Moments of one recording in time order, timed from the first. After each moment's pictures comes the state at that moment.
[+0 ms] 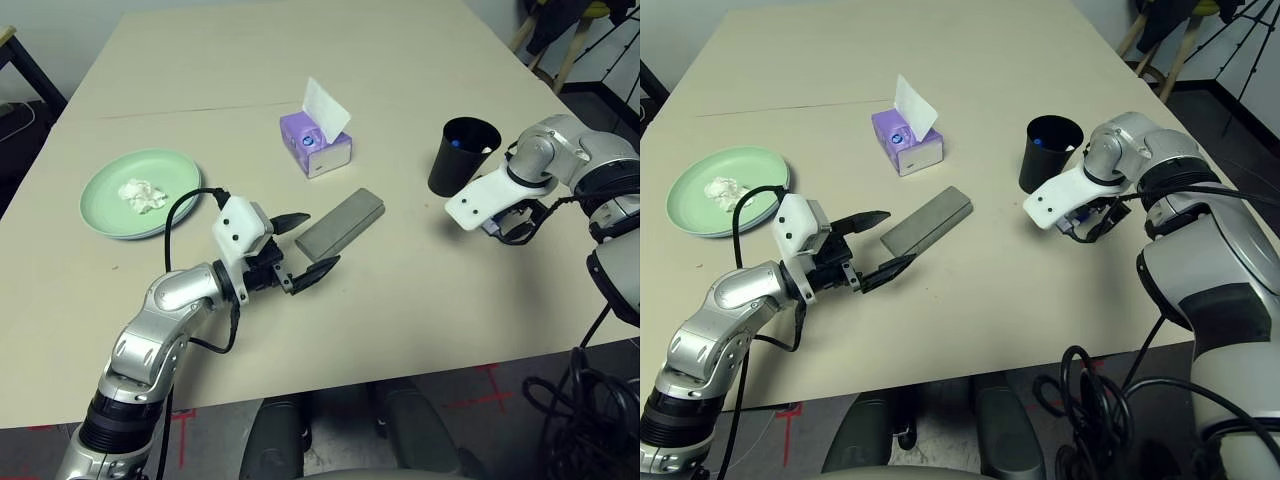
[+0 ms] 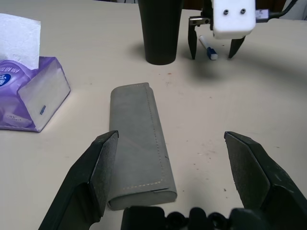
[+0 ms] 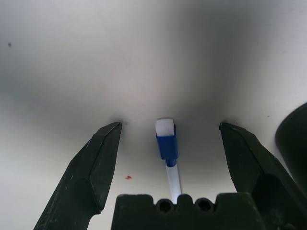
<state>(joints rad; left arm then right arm) -0.16 0.53 -0.04 -0.46 -0.38 0.46 -0.72 -1.33 -0.64 0.71 1.27 -0.75 -0.69 1.31</state>
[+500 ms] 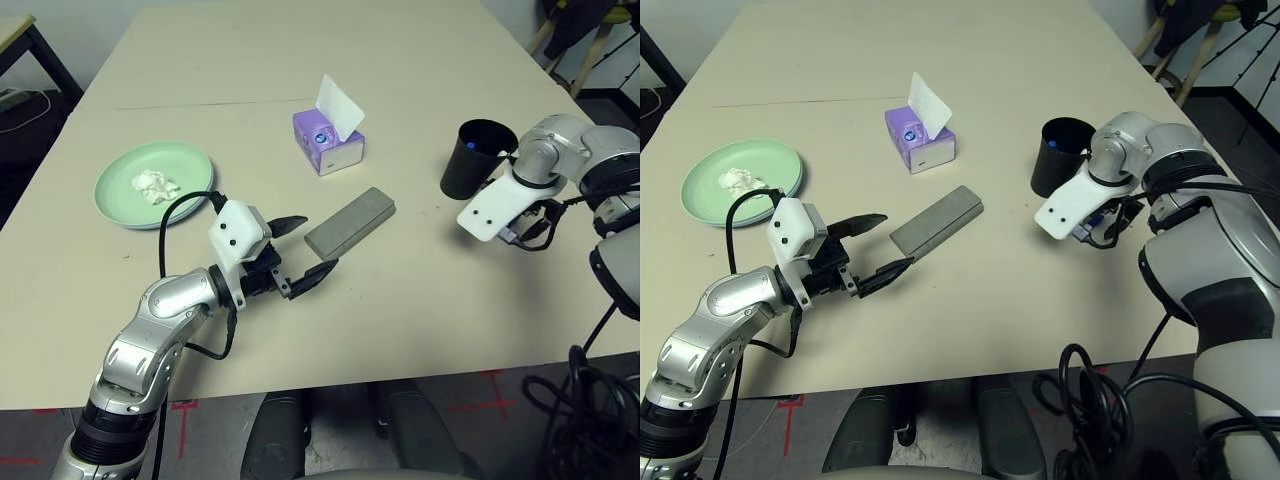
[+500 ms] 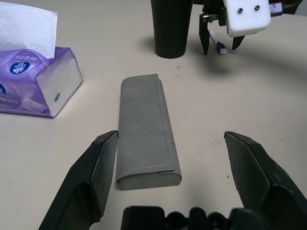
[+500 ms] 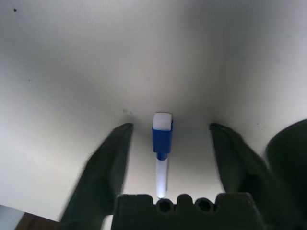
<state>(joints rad) -0.15 0.55 -0.04 -0.49 -0.38 0.47 -0.70 -1.35 -0.66 0.74 1.29 -0.81 -0.82 1.31</state>
